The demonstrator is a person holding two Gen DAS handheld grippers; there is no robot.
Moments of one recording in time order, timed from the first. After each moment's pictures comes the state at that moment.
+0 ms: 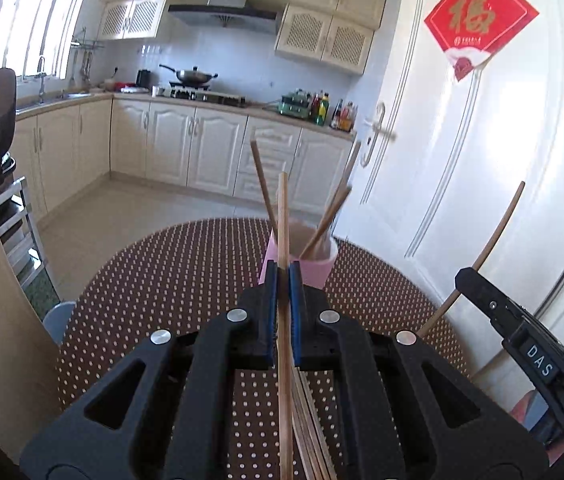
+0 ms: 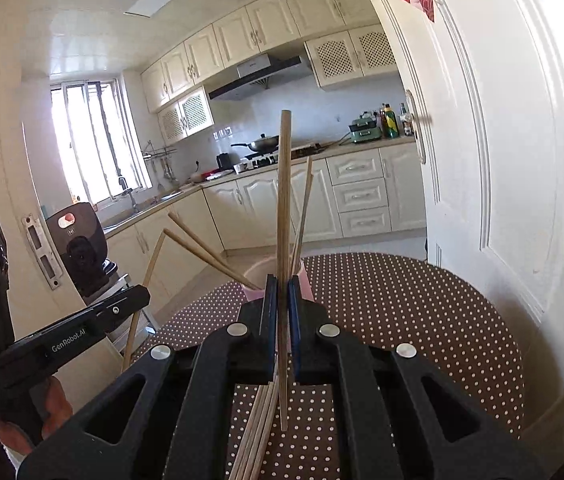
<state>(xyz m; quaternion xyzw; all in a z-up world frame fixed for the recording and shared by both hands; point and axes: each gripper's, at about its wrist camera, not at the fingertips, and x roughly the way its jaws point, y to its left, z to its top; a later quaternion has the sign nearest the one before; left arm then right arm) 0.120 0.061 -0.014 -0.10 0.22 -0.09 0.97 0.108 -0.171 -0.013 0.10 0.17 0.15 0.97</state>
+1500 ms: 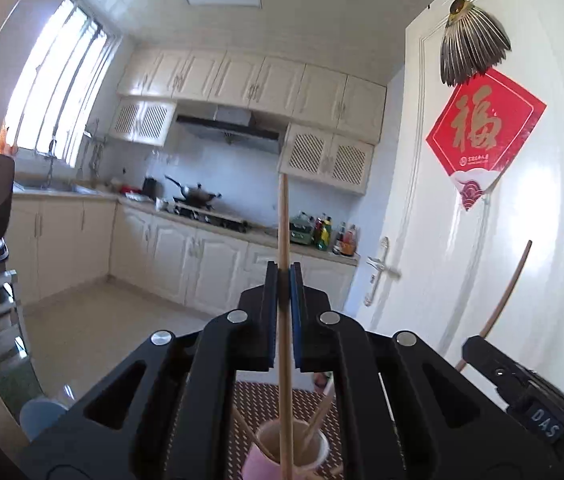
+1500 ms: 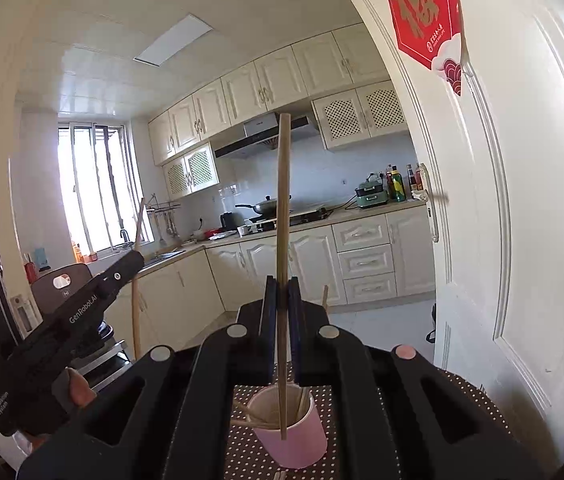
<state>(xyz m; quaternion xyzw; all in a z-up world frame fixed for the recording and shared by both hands) 0.193 0.049 0.071 -0.12 0.00 -0.05 0.99 0.170 -0.163 0.049 0.11 0.07 0.15 0.98</state>
